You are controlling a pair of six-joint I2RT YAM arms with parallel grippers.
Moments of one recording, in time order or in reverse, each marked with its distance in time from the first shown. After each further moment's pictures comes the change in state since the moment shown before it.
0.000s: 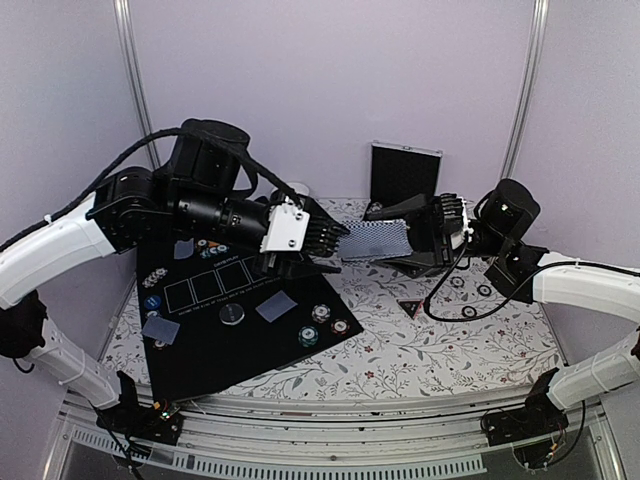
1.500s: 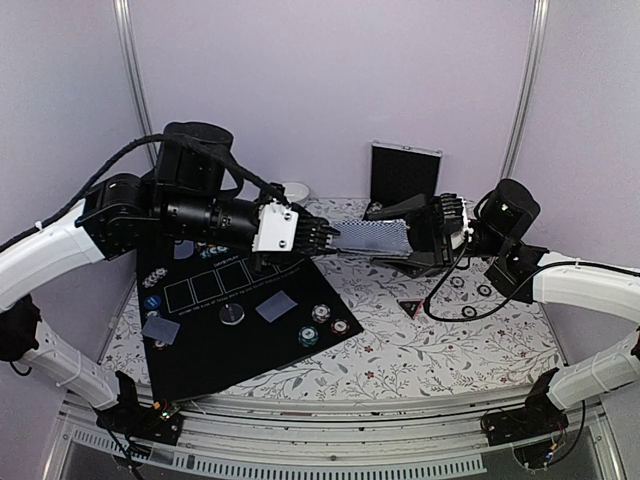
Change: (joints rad) left arm -0.002 -0.055 -0.059 0.067 -0.063 0.028; right arm 0.000 0.000 0.000 0.000 0.000 0.000
